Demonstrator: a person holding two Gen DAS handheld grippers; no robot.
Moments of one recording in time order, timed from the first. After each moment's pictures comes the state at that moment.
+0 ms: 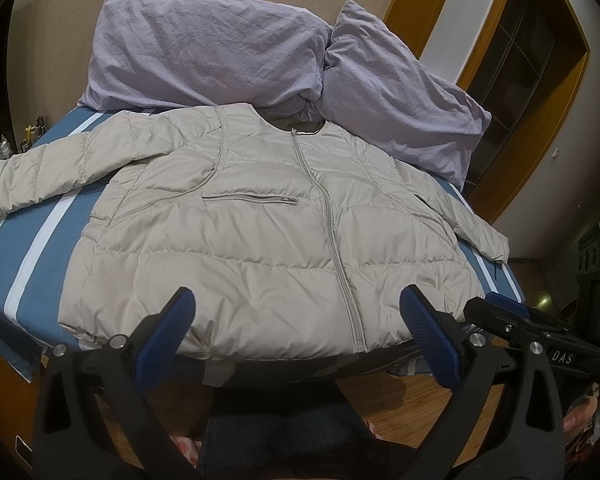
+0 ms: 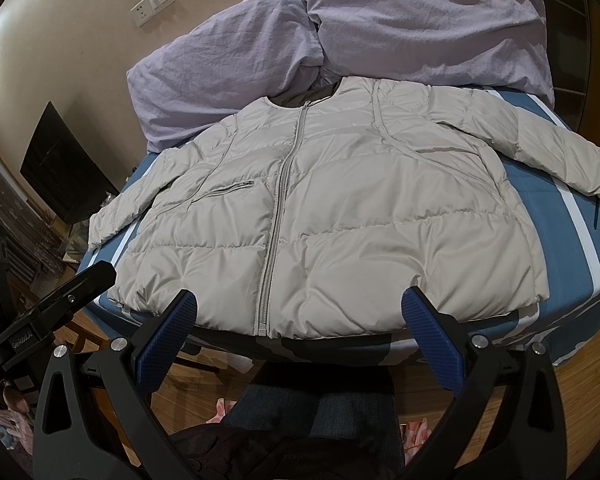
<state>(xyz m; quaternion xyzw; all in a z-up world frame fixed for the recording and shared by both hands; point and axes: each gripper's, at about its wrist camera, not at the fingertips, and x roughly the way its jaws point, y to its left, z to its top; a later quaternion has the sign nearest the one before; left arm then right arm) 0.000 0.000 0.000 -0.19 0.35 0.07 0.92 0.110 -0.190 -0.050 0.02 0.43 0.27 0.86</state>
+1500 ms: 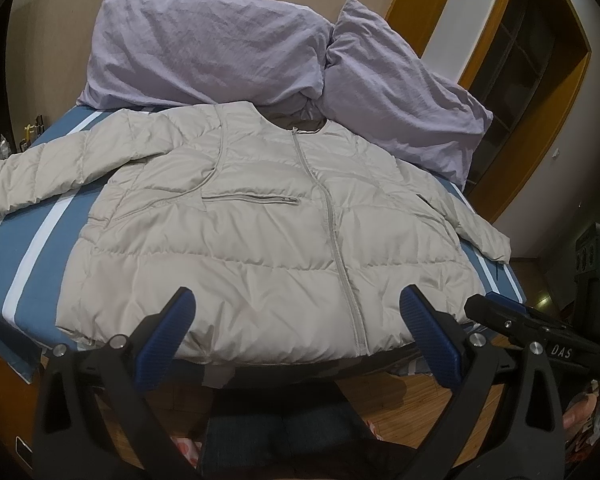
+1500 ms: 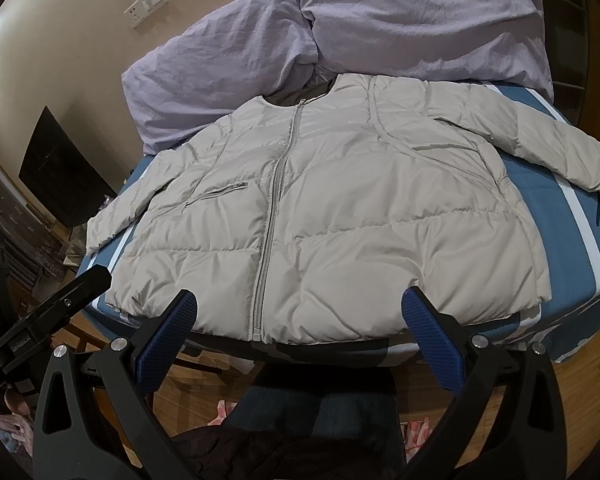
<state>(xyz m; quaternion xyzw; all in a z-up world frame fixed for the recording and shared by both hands) 0.008 0.002 0.000 -0.19 0.35 0.07 0.91 0.124 -0.193 -0.054 0.03 0.43 0.27 0.86</state>
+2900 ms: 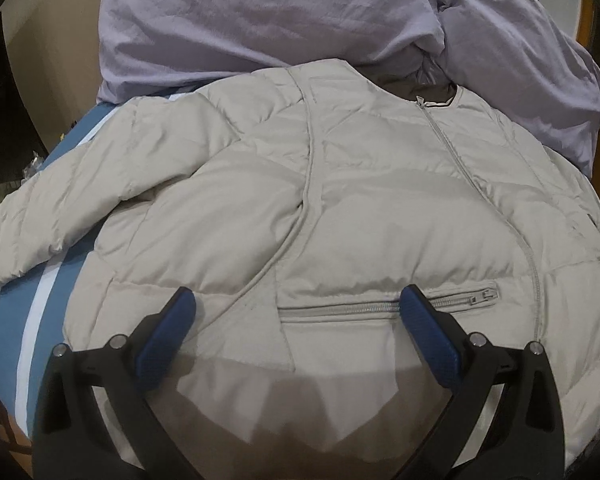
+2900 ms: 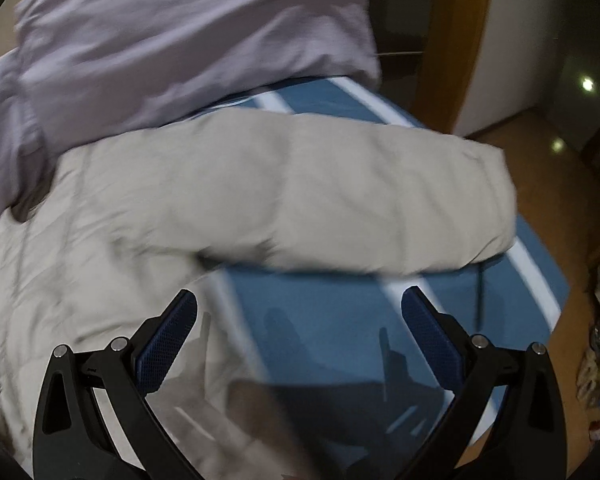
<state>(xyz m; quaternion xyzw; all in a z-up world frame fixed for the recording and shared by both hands) 0.170 0.098 -0.096 -0.11 0.44 0.22 0.87 0.356 -0.340 -0.101 0.05 0.45 -0.07 0.89</state>
